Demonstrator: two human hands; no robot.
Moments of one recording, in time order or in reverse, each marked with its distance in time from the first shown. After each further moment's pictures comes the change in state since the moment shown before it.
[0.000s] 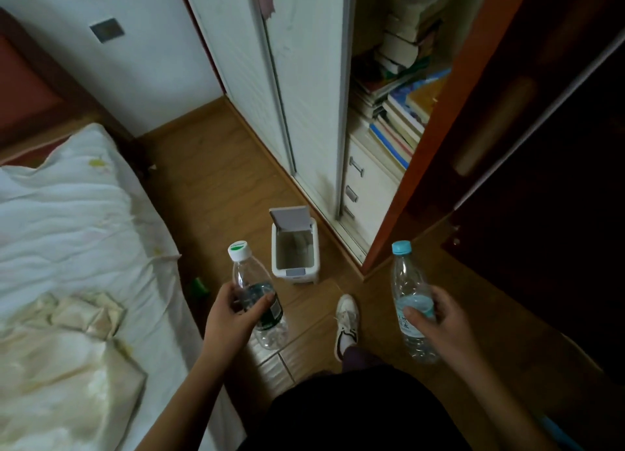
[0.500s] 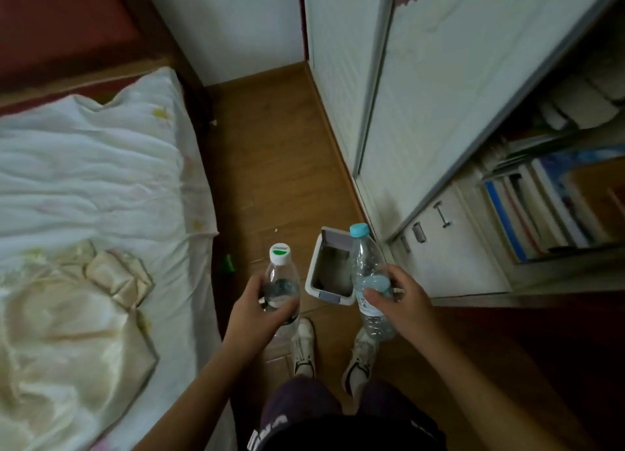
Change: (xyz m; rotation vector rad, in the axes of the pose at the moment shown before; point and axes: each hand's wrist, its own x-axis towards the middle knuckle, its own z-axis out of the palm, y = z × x) left_hand 0.147 0.001 -0.026 0.061 0.131 -0.154; right_hand 0.200 -0.150 0.159 -0.283 -0.351 -0.134
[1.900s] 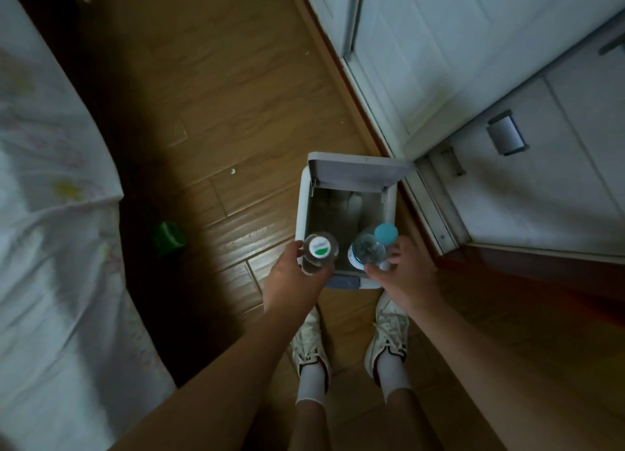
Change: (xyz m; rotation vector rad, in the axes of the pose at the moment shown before) left_hand 0.245 -0.245 0.217 0.305 -0.147 -0.181; right_hand 0.258 0.283 0.148 -0.187 0.186 0.259
